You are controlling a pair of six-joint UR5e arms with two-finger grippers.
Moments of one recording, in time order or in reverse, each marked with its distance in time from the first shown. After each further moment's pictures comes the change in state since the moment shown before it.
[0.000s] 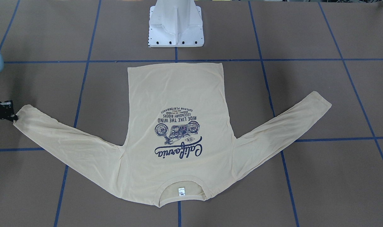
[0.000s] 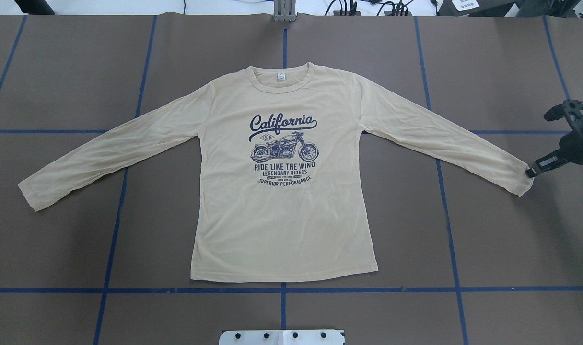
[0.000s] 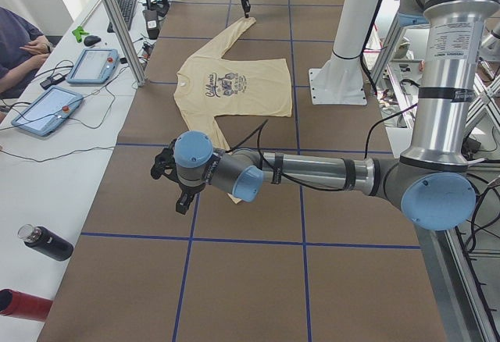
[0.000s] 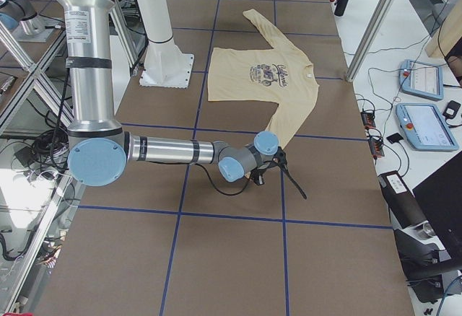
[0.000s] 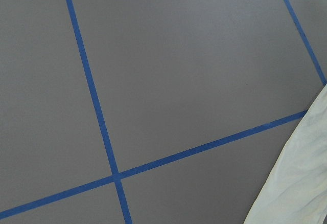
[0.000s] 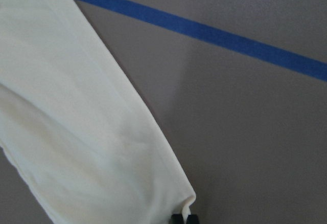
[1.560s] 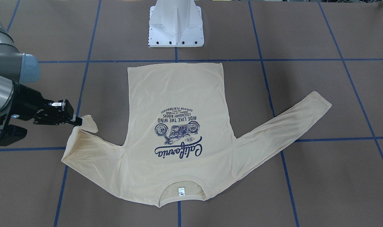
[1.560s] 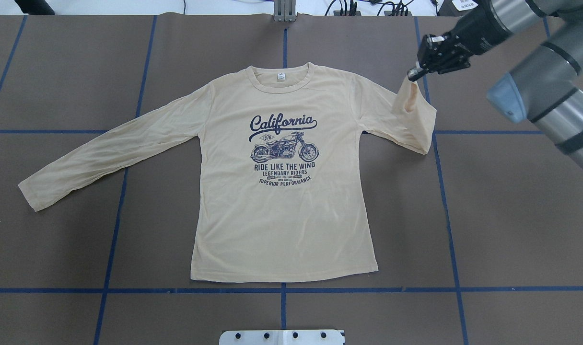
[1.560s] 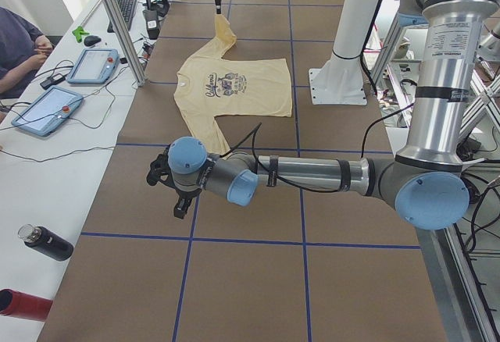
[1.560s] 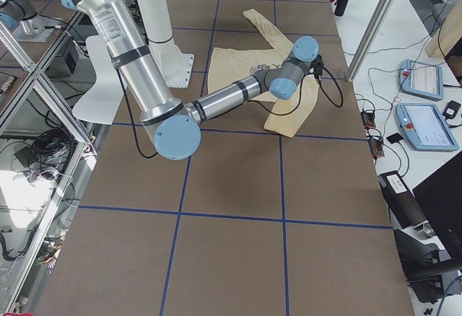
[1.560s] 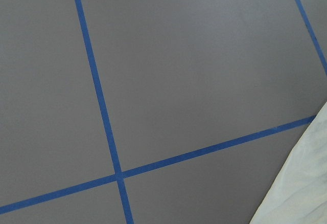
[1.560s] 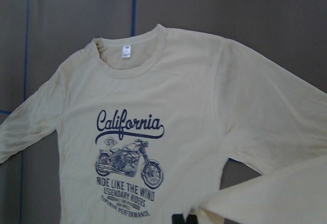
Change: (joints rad) left arm 0.000 -0.034 0.066 -0.002 -0.006 -0.025; right arm 0.005 0.555 0.049 0.002 0.235 0.749
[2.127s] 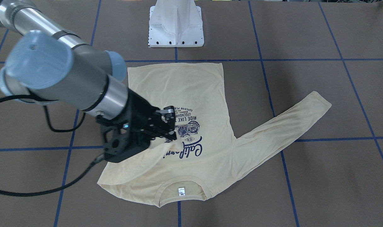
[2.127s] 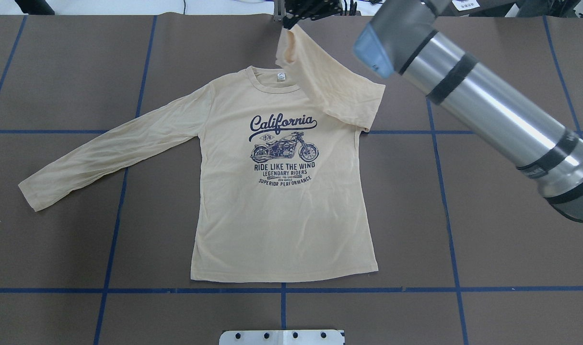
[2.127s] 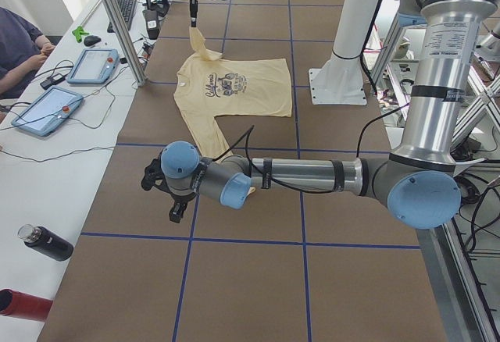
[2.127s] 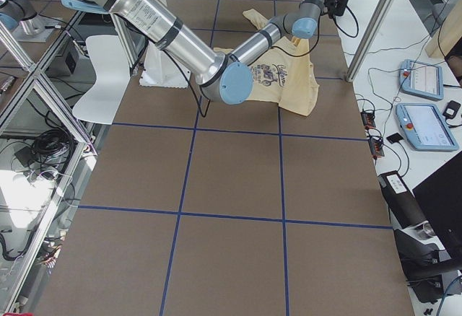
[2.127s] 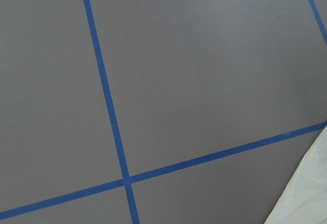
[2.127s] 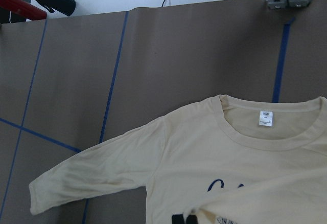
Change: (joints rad) left arm 0.000 -0.033 0.061 0.000 0.005 0.000; right arm -0.185 0.464 -0.290 0.001 -0.288 0.040
